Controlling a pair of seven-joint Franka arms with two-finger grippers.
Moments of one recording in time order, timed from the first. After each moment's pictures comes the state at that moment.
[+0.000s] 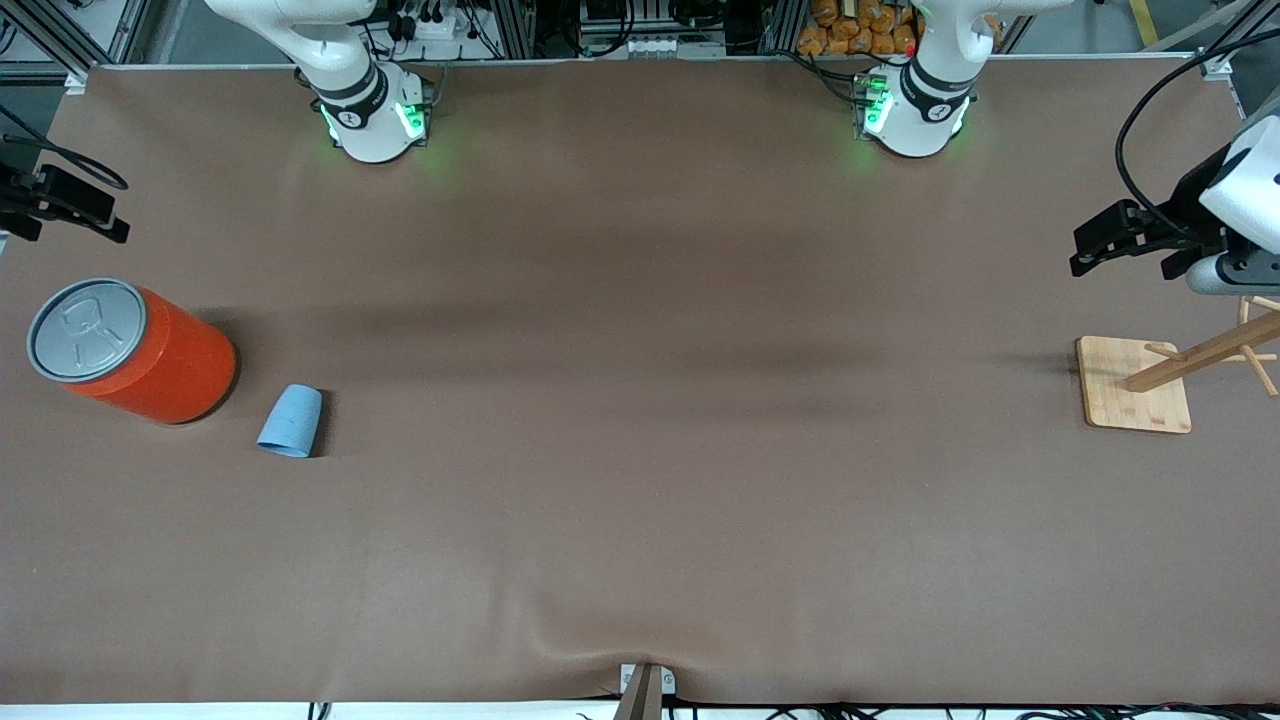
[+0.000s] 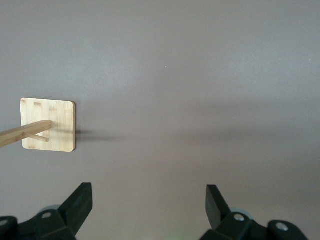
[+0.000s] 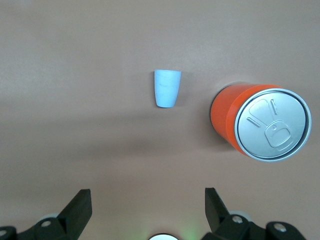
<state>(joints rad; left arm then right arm) -0.05 0.02 -0.03 -1.53 -0.03 1.55 -0.05 -0.02 -0.03 -0.06 -1.51 0.03 1.43 -0.02</state>
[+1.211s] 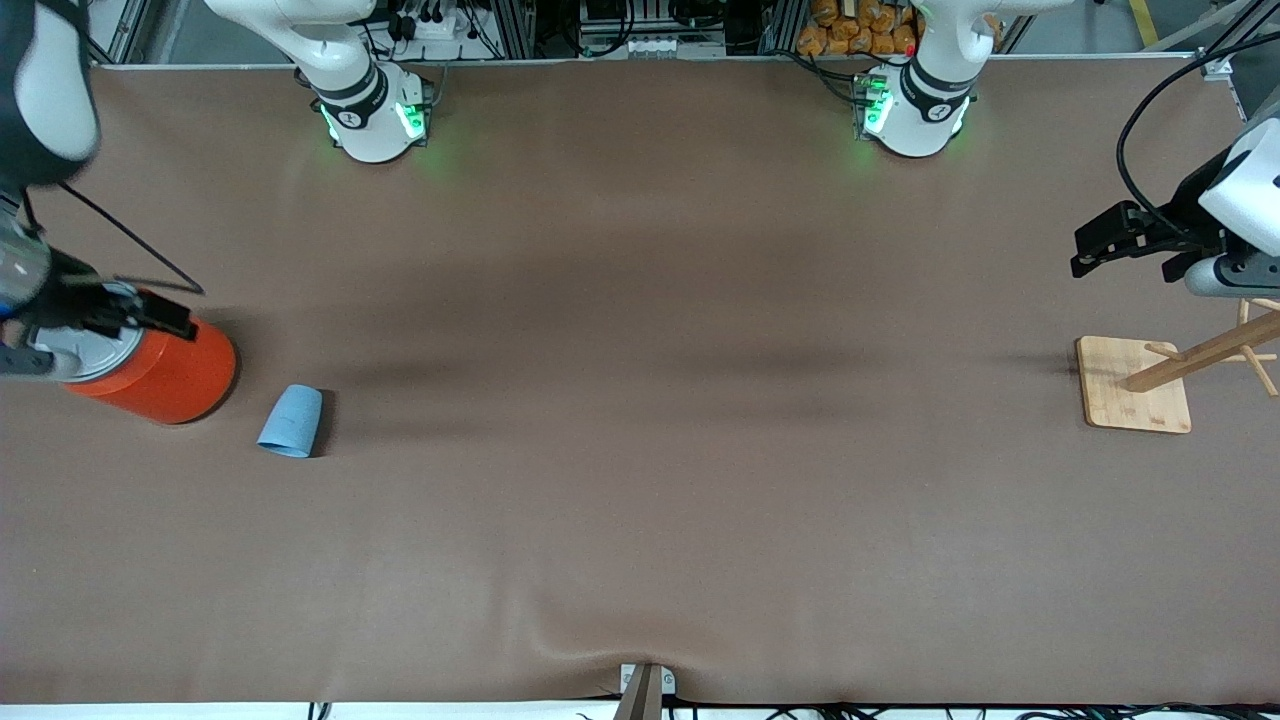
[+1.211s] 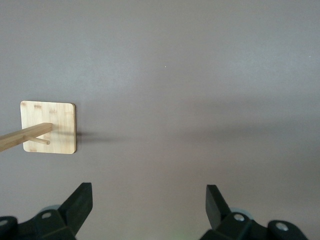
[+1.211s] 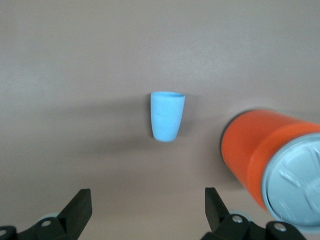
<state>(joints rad) -0.05 0.03 -0.03 -1.53 -0.03 1.55 -0.02 -0.01 0.16 -0.07 -1.68 0.03 1.77 -0.03</state>
